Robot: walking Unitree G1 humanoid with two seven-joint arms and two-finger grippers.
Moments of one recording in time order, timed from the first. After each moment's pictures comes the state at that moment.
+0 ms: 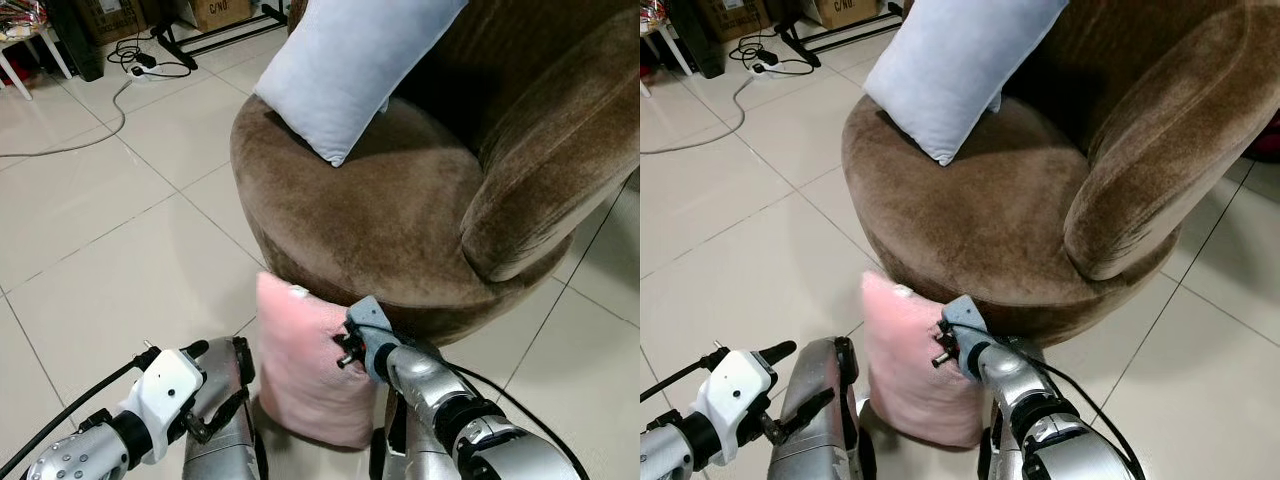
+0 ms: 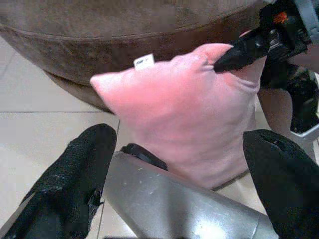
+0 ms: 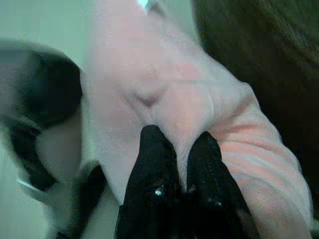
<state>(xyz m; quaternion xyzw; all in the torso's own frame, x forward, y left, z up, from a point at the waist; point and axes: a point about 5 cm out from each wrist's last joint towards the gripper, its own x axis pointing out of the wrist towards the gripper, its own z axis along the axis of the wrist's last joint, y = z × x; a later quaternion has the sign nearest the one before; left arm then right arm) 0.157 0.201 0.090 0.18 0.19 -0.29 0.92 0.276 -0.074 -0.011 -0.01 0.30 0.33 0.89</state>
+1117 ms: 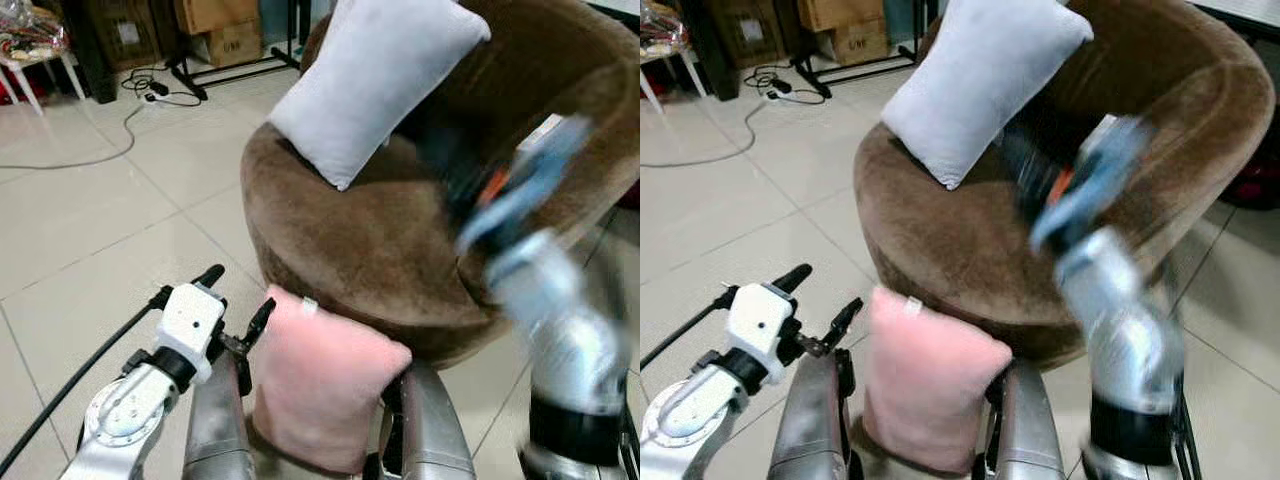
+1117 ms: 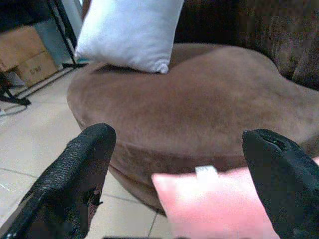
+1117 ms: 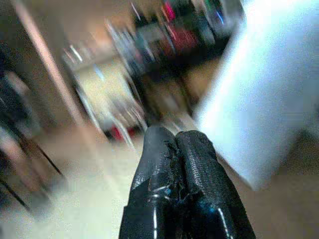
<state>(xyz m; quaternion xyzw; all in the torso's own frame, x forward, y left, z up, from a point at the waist) 0.209 0.168 0.114 0.13 0.05 -0.21 0.97 0.285 -0.141 0.199 0.20 -0.02 0.24 0.95</state>
